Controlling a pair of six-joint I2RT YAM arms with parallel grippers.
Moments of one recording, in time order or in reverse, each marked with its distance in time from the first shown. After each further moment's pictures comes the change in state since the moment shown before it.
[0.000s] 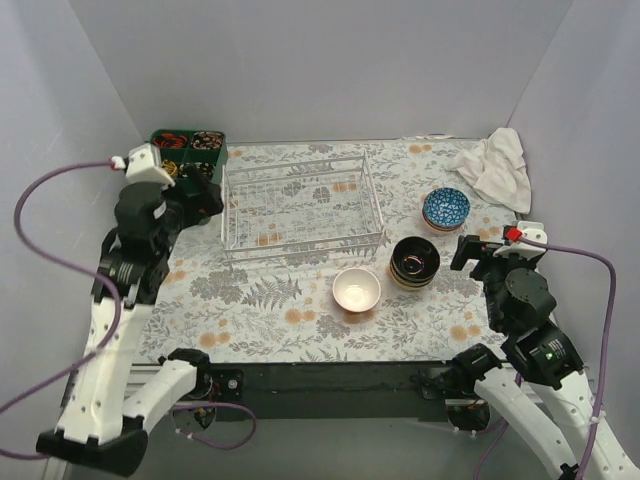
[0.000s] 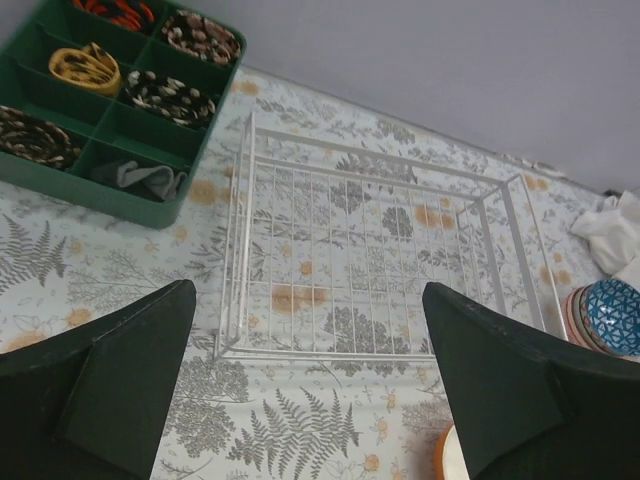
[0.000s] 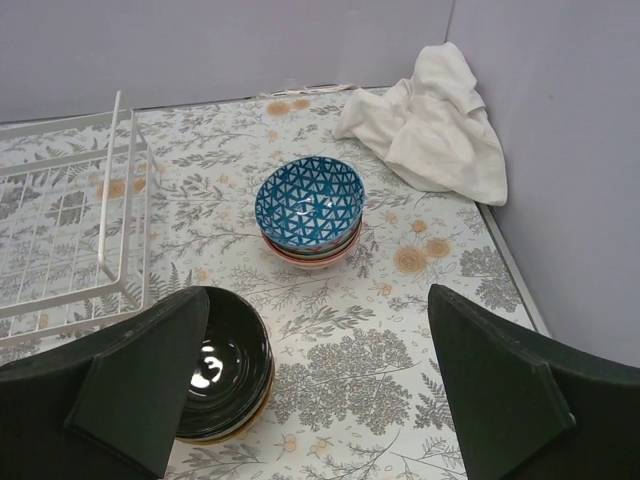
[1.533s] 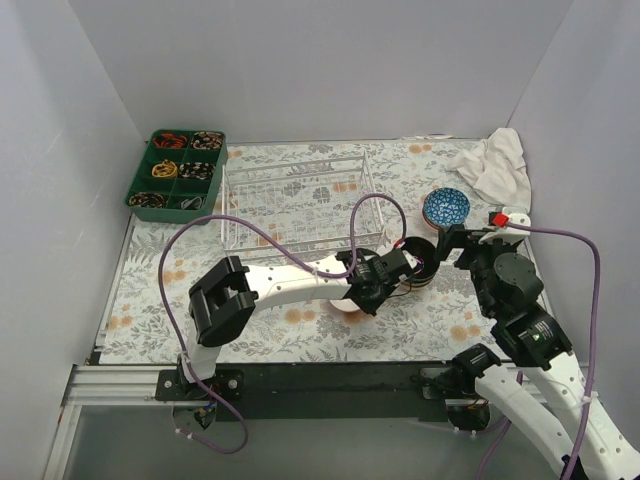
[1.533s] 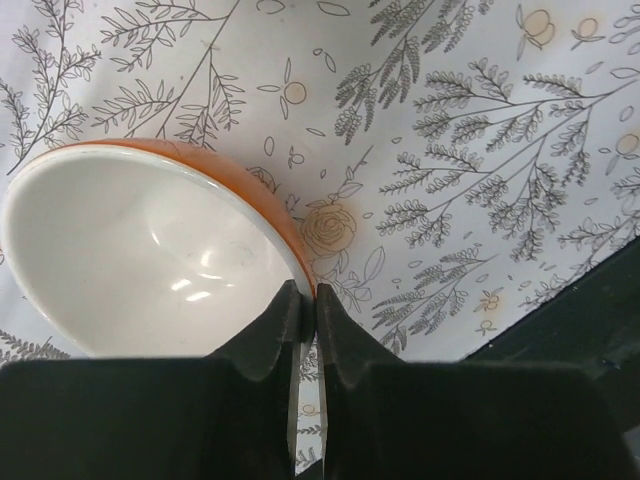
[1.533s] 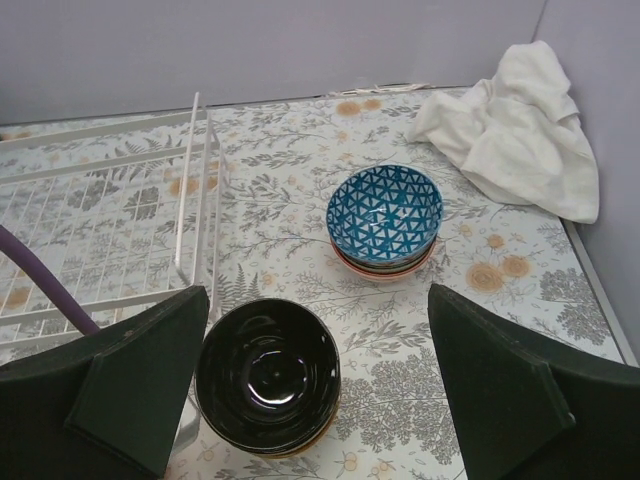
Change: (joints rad) left arm -0.999 0.996 0.274 -0.117 0.012 0.095; right arm 0.000 0.126 0.012 0.106 -0.139 0.060
